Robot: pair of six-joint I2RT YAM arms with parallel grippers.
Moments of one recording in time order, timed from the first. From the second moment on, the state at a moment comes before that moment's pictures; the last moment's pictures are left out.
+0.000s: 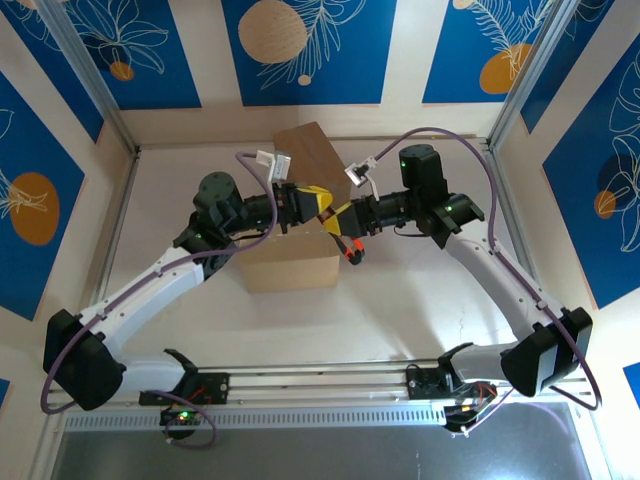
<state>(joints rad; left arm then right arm) -0.64 1.27 1.05 0.34 0.73 -0.66 0.45 1.30 1.28 -0.48 -1.18 0.35</state>
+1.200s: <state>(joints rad) -0.64 1.27 1.05 0.33 0.73 -0.66 0.45 1.23 1.06 -0.06 -1.17 0.53</state>
